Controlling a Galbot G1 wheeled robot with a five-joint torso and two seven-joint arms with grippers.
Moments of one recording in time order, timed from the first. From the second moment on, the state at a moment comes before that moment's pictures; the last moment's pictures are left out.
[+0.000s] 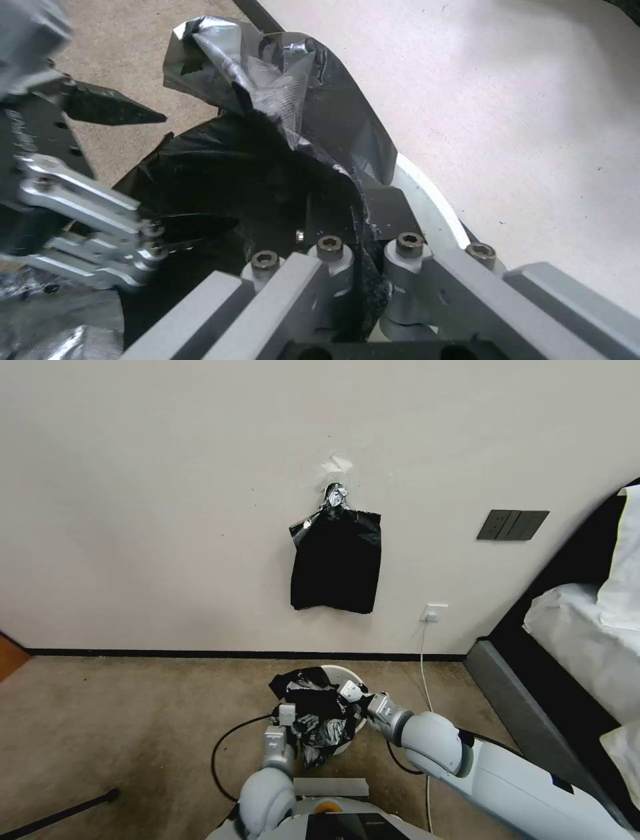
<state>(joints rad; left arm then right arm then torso) 1.46 -1.35 -0.01 -2.08 -0.43 0.50 -0.64 -0.96 0.68 -0.25 2.27 0.41 -0.61 0.11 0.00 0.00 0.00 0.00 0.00</state>
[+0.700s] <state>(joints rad) 1.32 -1.40 0.00 -1.98 -0.66 0.58 -0.86 -0.98 0.69 -0.23 2.27 0.42 -0.60 0.11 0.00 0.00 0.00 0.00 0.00</state>
